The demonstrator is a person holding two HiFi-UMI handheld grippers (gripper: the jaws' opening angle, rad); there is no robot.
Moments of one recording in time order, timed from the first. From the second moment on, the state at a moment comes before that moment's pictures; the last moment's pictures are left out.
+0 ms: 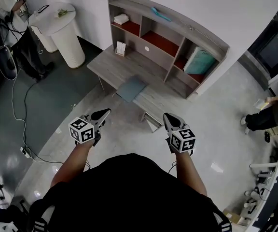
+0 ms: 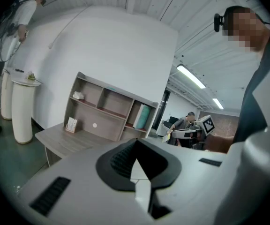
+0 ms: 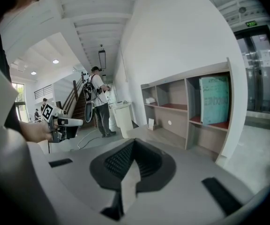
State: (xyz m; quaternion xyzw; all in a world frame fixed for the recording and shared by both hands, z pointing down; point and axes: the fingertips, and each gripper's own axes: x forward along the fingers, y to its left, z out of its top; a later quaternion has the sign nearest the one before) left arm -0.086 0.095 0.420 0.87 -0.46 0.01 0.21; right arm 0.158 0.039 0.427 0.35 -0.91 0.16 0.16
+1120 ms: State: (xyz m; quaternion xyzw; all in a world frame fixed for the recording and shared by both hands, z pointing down) left arm -0.040 0.060 0.420 0.86 -0.46 0.03 0.21; right arm 0.183 0.001 0.442 0.32 -0.92 0.16 0.17
